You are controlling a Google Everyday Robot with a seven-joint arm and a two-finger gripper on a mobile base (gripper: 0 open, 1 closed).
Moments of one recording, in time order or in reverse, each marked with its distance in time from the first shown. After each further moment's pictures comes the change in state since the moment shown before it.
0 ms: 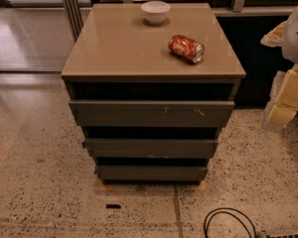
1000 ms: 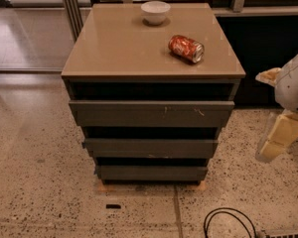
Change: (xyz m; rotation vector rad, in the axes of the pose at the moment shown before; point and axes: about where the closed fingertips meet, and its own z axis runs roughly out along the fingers) arm 0.034 0.020 0.075 -0.020 -0.067 0.010
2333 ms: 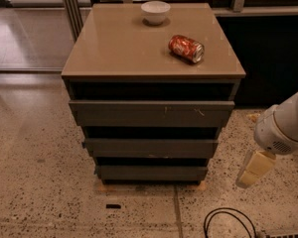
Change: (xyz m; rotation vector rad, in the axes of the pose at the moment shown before) arm 0.046 0.025 0.118 -0.088 -0.026 0.127
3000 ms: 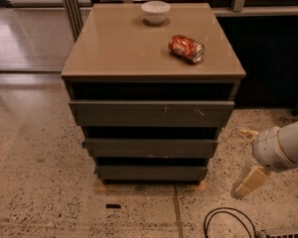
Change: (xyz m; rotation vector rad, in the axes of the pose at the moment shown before) arm 0.011 0.010 0.054 -0.066 -0.243 -0.014
